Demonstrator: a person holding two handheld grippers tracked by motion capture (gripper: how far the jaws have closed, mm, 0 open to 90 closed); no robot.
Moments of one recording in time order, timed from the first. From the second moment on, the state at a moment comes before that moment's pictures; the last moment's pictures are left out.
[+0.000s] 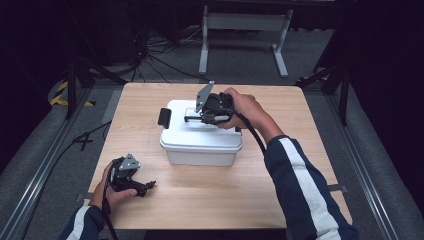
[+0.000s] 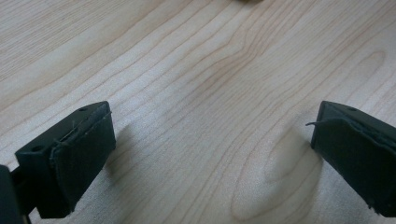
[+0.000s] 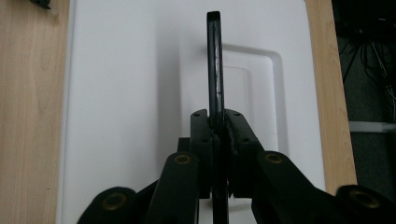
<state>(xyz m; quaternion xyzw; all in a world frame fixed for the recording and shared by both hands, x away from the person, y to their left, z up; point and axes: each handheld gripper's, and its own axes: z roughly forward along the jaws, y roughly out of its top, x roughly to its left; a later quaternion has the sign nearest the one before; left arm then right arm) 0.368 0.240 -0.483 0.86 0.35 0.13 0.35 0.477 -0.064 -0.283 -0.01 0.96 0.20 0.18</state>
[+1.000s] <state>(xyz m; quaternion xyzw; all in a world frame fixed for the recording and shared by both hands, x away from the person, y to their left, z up) 0.368 0.240 -0.483 0.86 0.35 0.13 0.35 0.473 -0.074 -0.260 -0.02 0.96 0.21 0.21</state>
